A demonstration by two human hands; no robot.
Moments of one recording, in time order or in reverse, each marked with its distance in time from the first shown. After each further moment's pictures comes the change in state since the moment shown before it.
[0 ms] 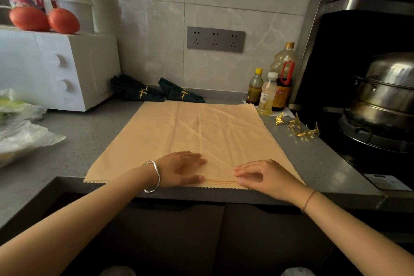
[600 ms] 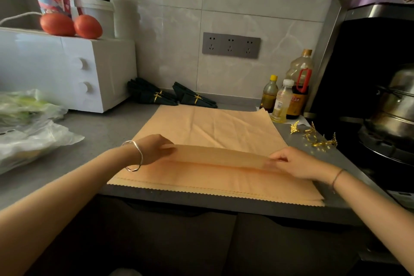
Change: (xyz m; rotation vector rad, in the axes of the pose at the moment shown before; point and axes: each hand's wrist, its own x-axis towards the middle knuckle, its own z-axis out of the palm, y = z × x) left_hand -0.034 -0.030 -0.070 0.065 0.055 -0.288; right_hand 0.038 0.015 -0.051 0.002 -0.156 0.135
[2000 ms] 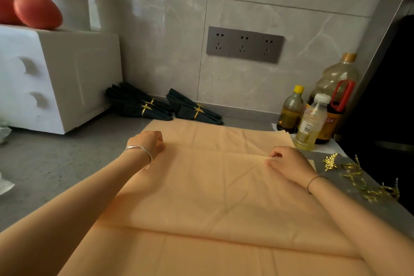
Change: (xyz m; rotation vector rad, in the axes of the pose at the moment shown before) left_hand 0.203 -0.079 -0.004 0.081 0.336 -0.400; right_hand 0.204 0.082 -0.013 -0.107 0.357 0.242
